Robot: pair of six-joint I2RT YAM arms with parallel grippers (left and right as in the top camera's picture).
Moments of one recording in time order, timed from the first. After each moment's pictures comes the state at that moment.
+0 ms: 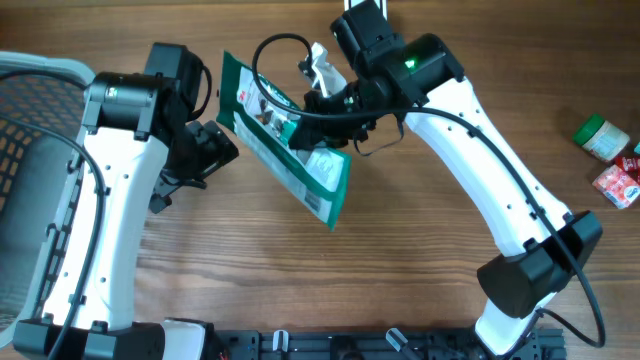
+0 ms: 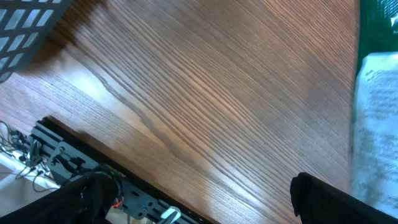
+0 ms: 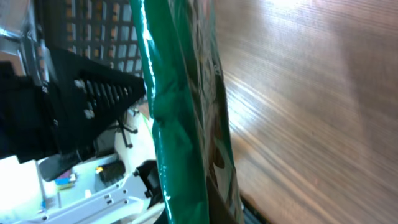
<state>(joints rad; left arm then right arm) -0.16 1.54 1.66 -1.66 -0.09 -0.83 0.57 1.89 1.98 -1.29 -0.72 0.39</state>
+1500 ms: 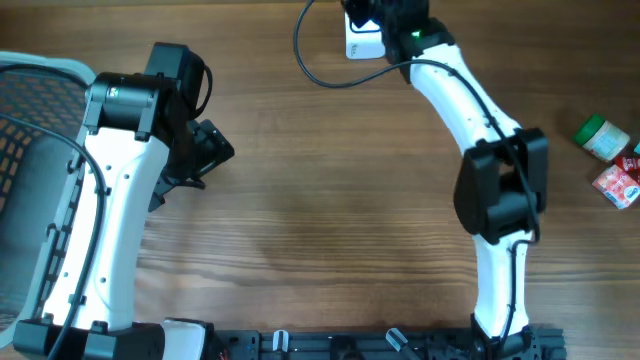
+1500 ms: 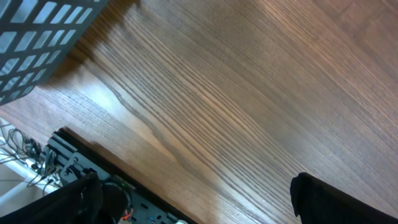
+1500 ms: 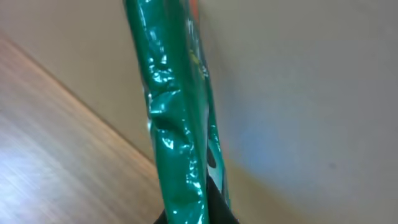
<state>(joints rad) -0.16 1.54 1.66 -1.65 -0.16 -0.83 0.33 2.28 1.98 0.01 -0.10 -0.44</state>
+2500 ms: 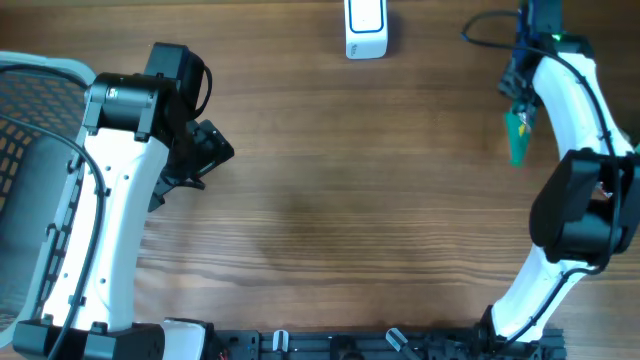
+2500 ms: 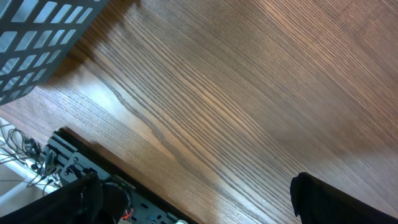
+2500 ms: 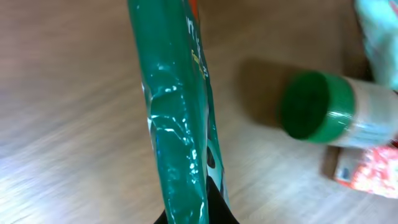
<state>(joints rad) -0.16 1.53 1.66 -1.65 -0.16 -0.83 -0.13 2.06 1.70 -0.89 0.41 0.34</state>
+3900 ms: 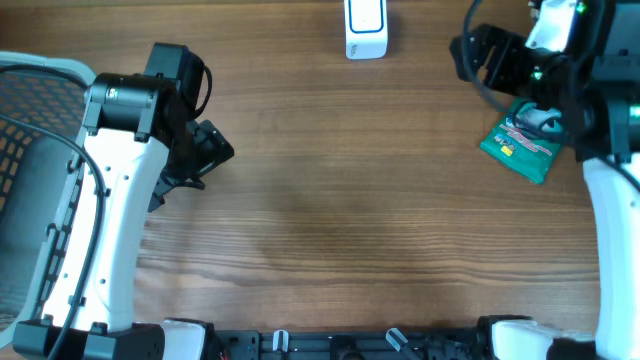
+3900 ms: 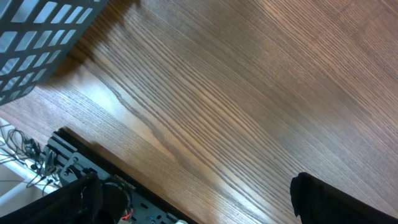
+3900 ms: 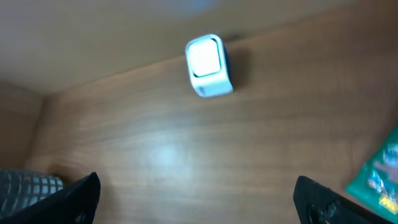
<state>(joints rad) -0.16 1.53 1.66 -1.65 -0.16 -0.83 0.04 1.42 1.69 -0.95 -0.30 0.30</state>
